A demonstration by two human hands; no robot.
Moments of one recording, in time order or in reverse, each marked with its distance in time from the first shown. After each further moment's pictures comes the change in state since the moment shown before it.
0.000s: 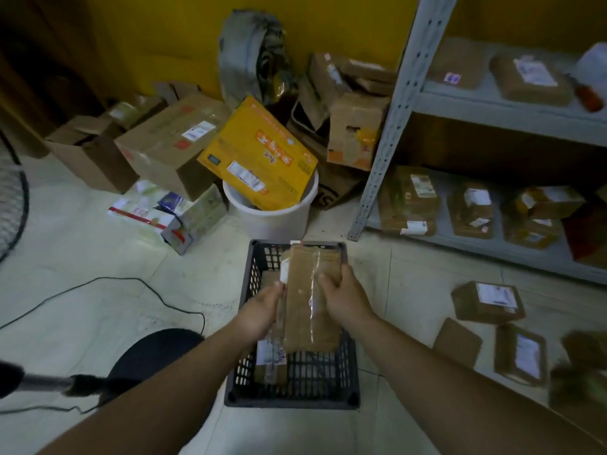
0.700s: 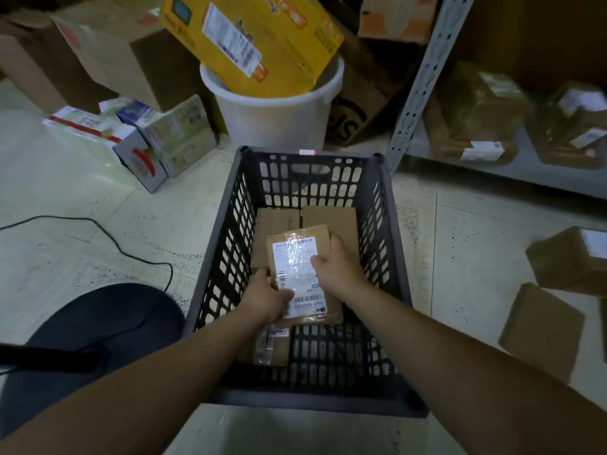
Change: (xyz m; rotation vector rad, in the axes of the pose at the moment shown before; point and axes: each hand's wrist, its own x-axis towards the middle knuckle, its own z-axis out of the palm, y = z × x) left_hand 0.227 -0.265 0.059 0.010 0.190 -0.080; right_hand 0.192 0.240 0.171 -0.197 -0.041 -0.130
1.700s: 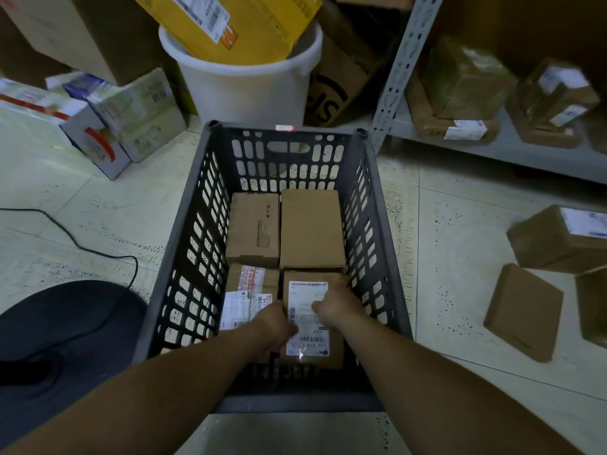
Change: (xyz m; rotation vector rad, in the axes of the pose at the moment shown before) left_hand 0.033 -0.058 0.058 0.452 -0.276 -0.047; right_hand 0.010 0.103 0.036 -0.232 -0.061 0.422
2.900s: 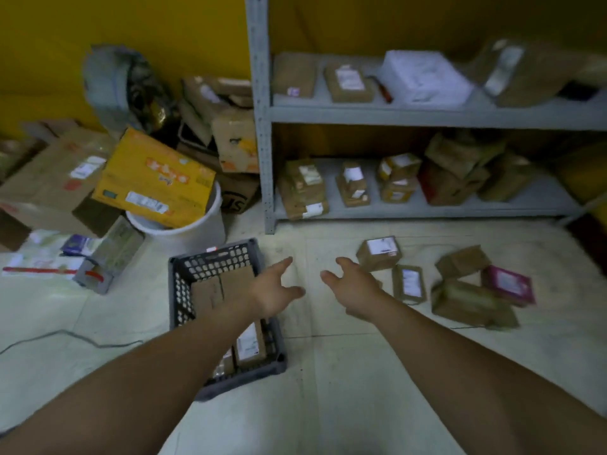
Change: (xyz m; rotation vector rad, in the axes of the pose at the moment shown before) left_hand -0.460 0.363 -0.081 0.262 -0.085 0.462; right_hand -0.441 0.006 -0.443 0.181 0.186 -0.141
